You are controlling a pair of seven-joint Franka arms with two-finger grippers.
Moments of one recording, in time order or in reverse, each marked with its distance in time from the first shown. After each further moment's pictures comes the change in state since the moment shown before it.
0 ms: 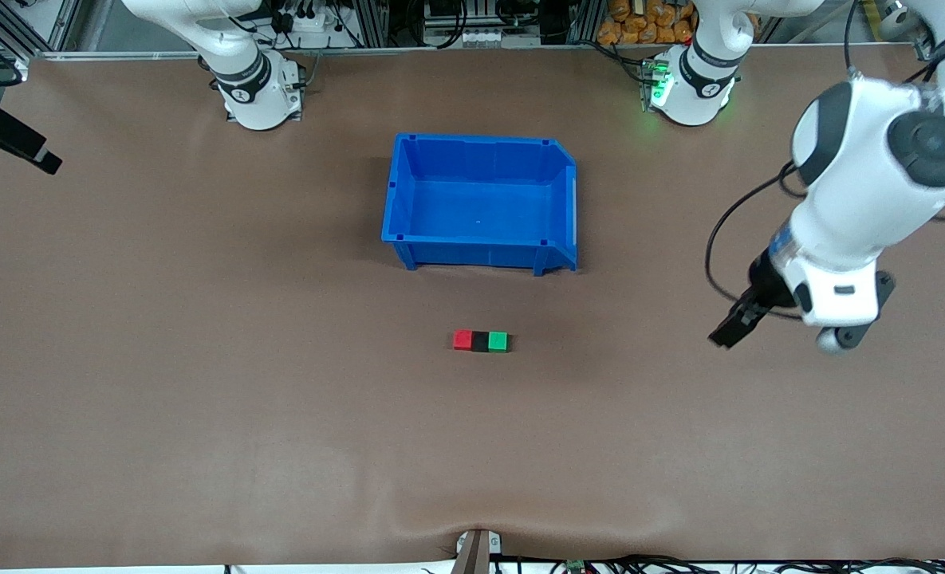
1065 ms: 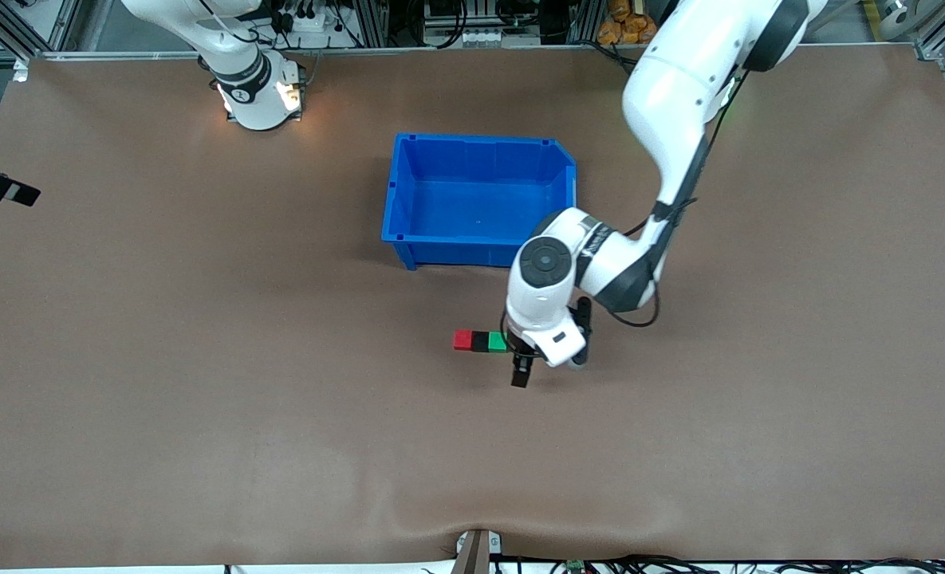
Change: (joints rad) left arm -0.370 0.622 0.006 0.369 0.077 0.236 -1.017; right arm 0.032 0.287 -0.108 0.399 0.117 -0.228 0.141
